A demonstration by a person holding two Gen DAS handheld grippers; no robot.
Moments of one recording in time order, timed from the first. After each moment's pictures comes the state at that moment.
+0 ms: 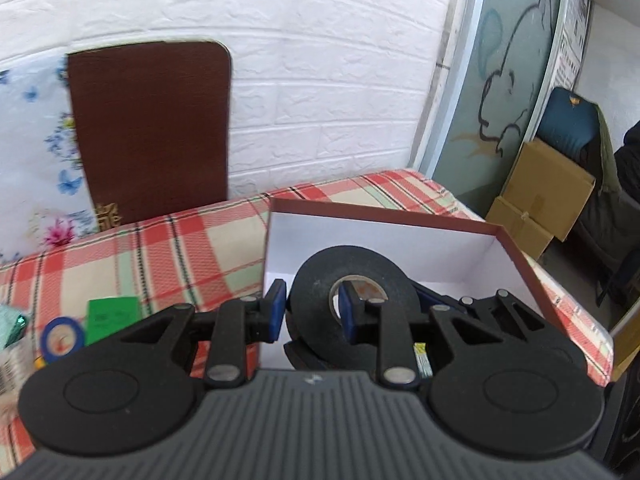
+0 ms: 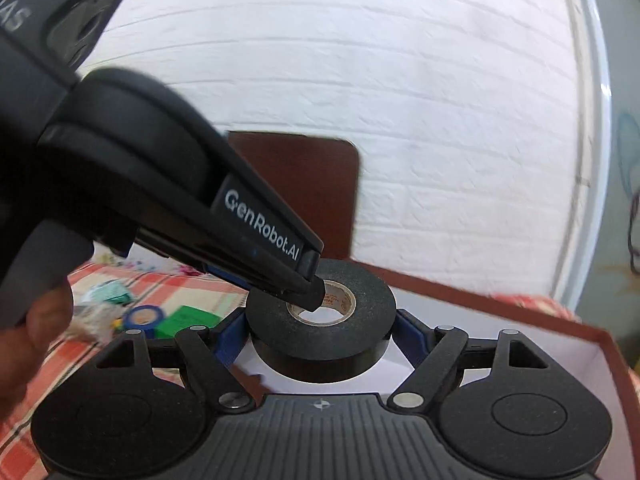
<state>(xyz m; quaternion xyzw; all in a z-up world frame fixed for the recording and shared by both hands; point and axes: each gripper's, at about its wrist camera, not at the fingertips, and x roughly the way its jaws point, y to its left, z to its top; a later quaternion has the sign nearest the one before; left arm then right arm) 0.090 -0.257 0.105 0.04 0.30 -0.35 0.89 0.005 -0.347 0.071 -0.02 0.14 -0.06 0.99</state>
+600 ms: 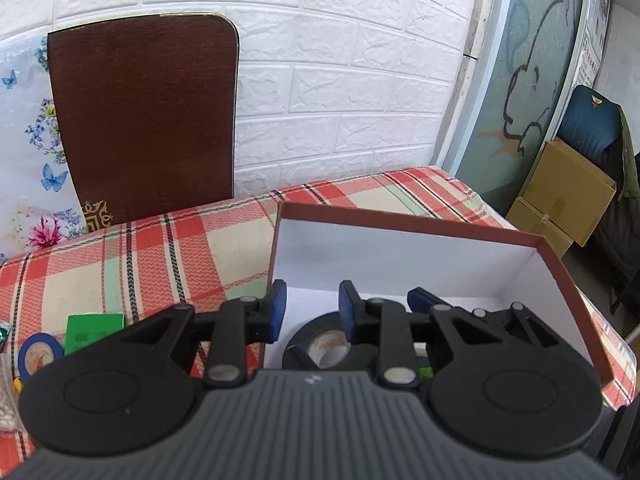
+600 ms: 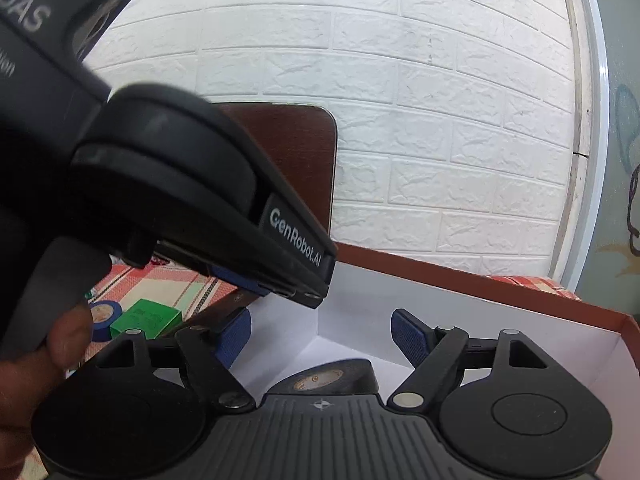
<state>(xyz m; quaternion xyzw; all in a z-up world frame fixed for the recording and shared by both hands) 0.119 -0.277 0.090 0.04 0.31 -0.33 0.89 0.043 -0.356 0.053 -0.02 0.16 -0.08 0.98</state>
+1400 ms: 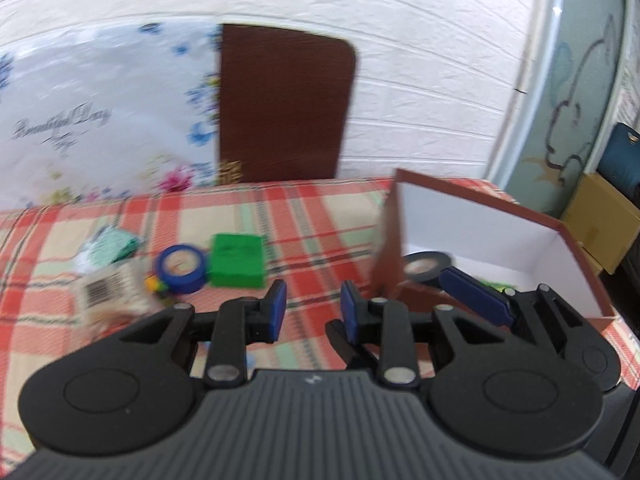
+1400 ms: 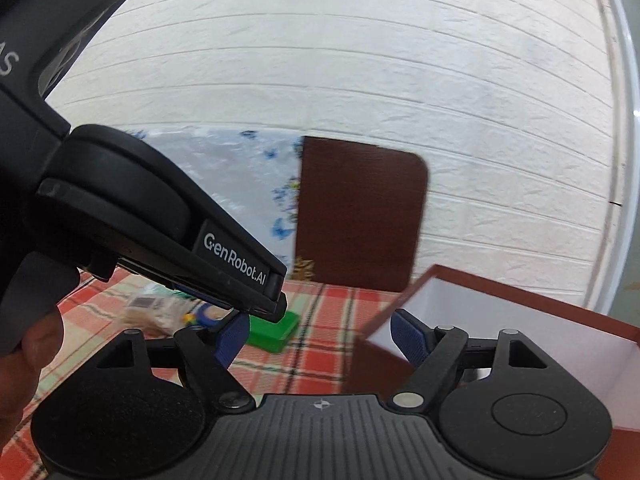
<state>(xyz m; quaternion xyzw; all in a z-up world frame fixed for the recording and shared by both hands) 0.056 -0.145 0.087 0.00 0.30 -0.23 0.93 -0.039 -0.253 0.053 -0.05 0.12 -0.01 0.99</state>
